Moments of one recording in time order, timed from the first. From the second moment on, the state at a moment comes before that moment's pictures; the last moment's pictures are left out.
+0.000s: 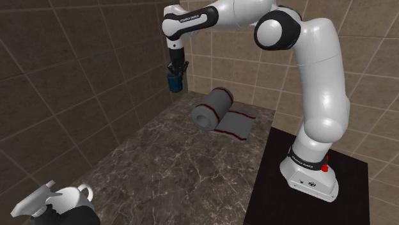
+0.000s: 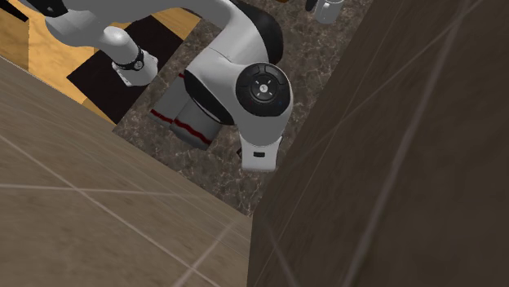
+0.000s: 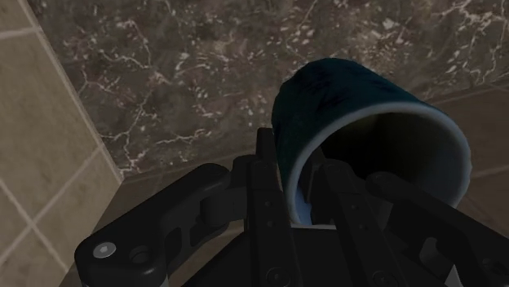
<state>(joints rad) 0.00 0.46 0.04 -1.33 0.02 1.77 0.17</state>
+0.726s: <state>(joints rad) 0.00 0.47 0.04 -1.16 0.02 1.62 0.18</state>
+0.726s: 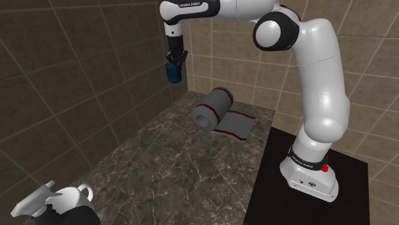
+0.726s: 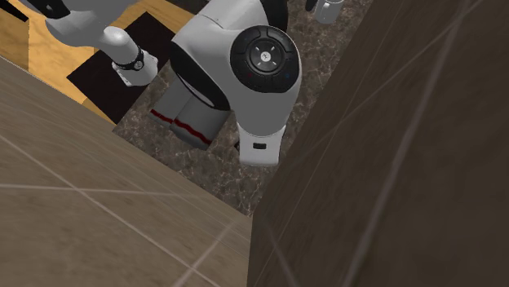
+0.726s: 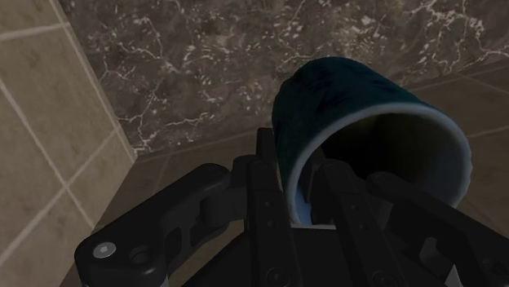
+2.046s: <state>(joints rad) 0.12 0.25 0.09 -1.37 0.02 1.61 0.35</state>
